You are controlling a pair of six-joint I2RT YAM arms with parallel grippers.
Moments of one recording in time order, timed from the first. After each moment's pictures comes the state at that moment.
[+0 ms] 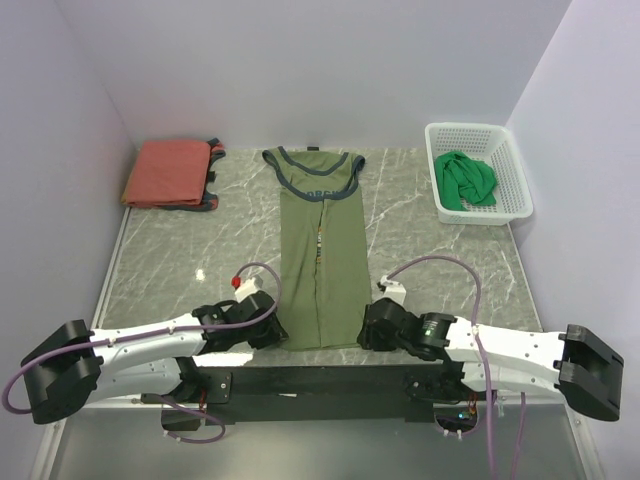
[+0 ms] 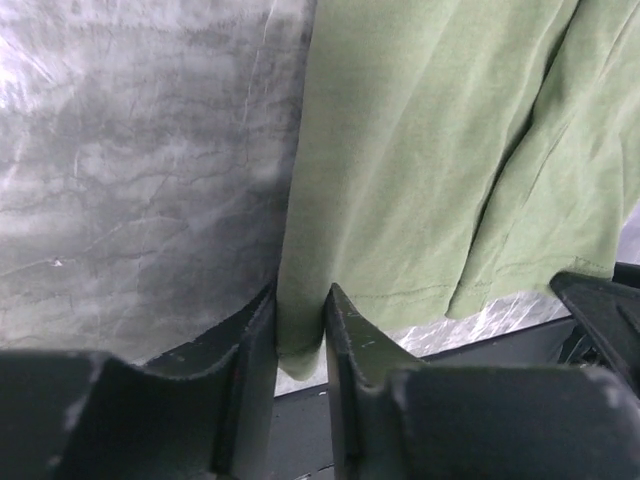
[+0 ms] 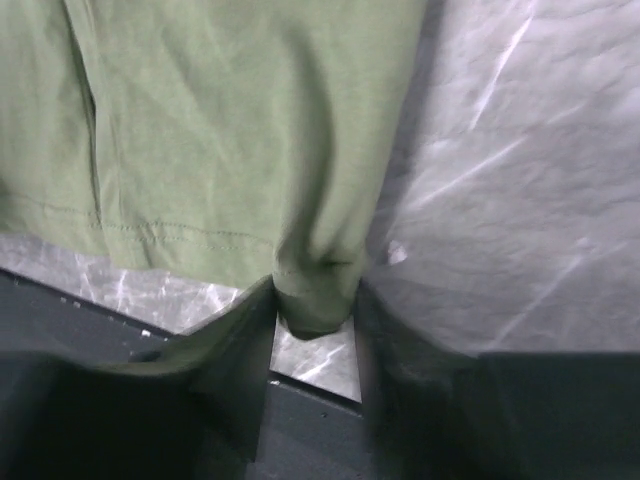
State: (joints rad) left arm -1.01 1.05 0.37 -0.30 -0.15 -1.31; right arm 1.09 0.95 0.35 -0.38 0.24 1.04
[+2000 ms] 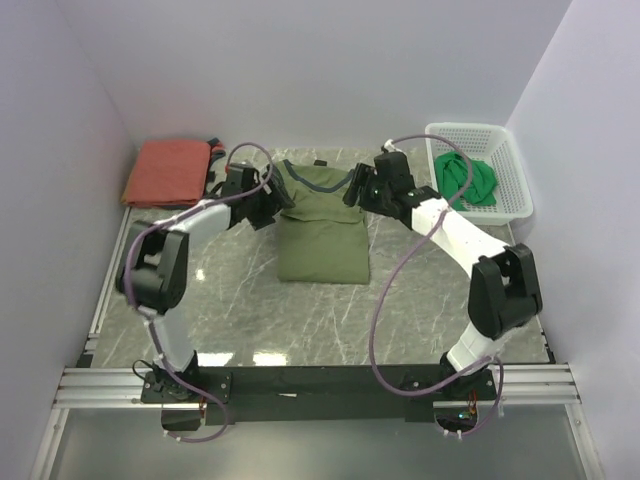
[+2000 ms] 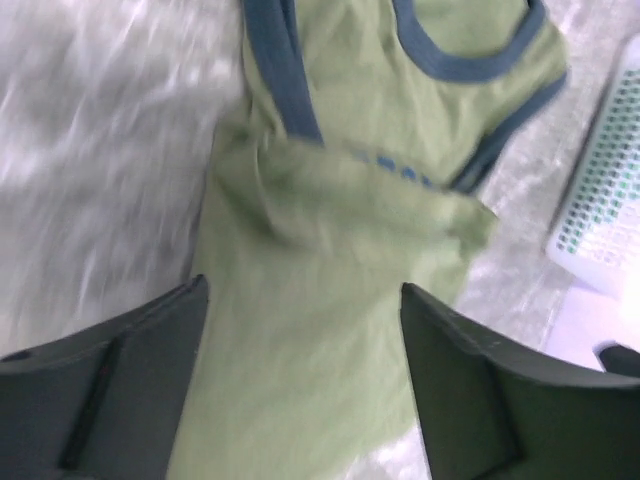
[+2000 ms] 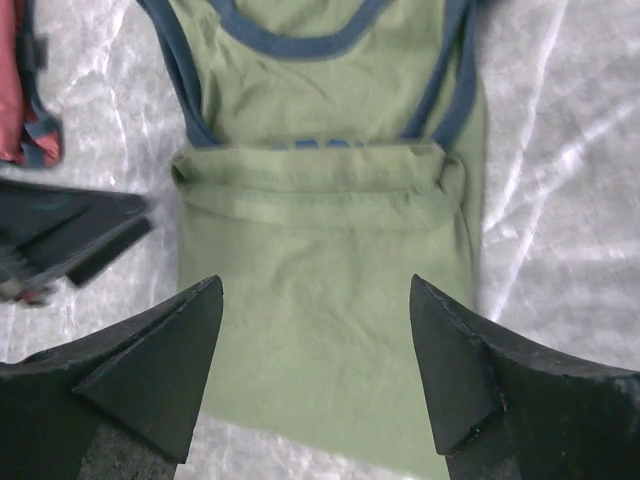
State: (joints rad) left arm -0.30 1.90 1.27 -0.11 0.21 -0.88; right arm 0.42 1.69 1.32 -0.31 0.02 0.59
